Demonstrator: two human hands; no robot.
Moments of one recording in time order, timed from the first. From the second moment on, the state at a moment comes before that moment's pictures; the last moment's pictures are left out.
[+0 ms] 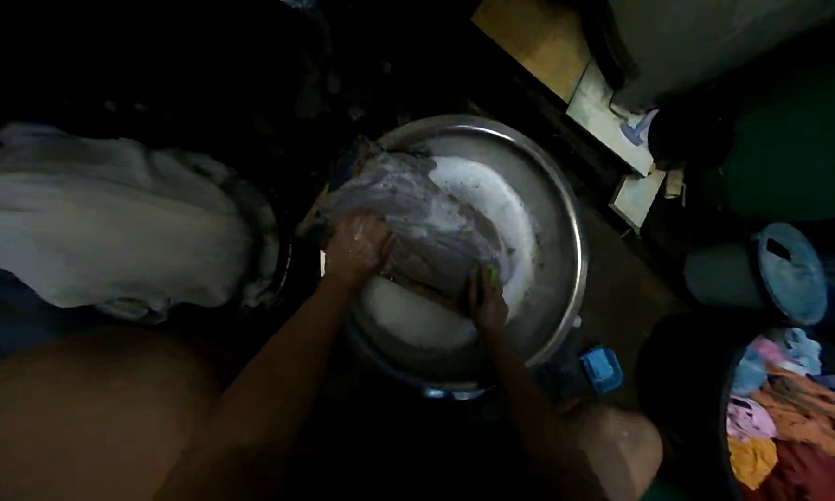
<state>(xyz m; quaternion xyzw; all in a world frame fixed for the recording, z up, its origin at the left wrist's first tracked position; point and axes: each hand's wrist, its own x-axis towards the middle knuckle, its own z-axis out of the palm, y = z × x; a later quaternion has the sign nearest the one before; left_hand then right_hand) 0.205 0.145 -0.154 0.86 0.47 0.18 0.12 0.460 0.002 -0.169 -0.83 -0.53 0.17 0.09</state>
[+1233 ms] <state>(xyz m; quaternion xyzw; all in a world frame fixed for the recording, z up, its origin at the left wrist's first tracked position) 0.231 0.162 -0.157 0.82 0.52 0.16 0.15 0.462 0.085 -0.135 -0.89 -0.38 0.19 0.16</state>
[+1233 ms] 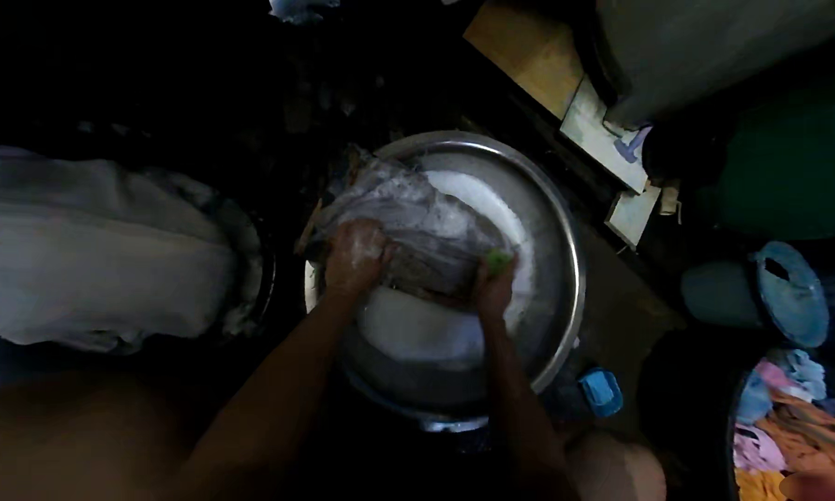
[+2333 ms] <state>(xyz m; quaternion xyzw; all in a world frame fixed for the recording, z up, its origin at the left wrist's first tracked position) 0.240 0.250 -0.076 0.73 0.63 0.08 0.26 0.553 0.044 -0.142 -0.70 -0.07 0.50 0.50</state>
